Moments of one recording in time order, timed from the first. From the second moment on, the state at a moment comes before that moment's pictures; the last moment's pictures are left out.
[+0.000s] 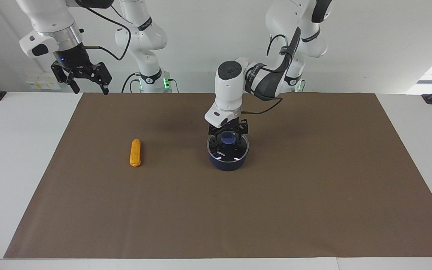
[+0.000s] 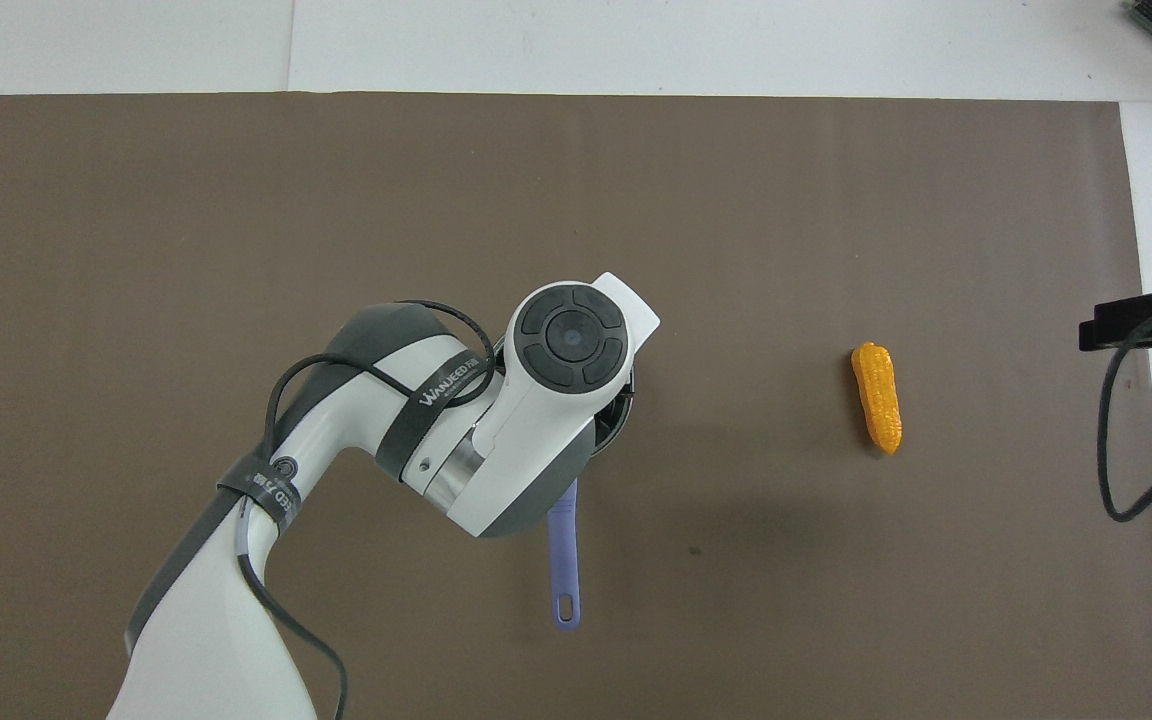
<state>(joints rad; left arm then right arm) -0.69 0.37 -0.03 -1.64 0.05 2.01 -0.70 0.01 -0.07 -0.05 -1.59 0.01 1.57 0.05</state>
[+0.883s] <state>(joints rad) -0.65 0.25 0.01 -1.62 0.05 1.93 -0.67 0.01 -0.07 -0.05 -1.59 0.01 1.57 0.05</state>
